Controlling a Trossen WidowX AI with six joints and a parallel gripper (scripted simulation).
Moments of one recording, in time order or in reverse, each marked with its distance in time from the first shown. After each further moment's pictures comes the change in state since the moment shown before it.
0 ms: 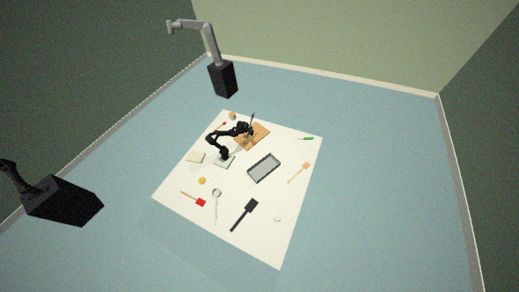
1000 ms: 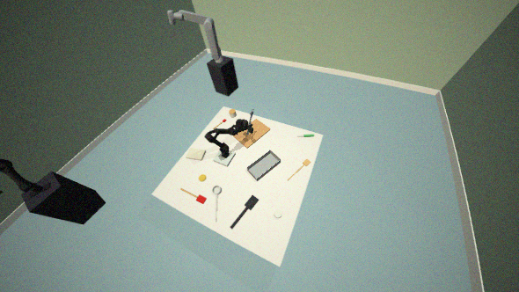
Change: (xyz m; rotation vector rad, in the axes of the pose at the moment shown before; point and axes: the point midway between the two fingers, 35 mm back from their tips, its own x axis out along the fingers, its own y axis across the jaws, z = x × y) arm -0.005 0.000 0.000 -0.001 -0.050 -0.001
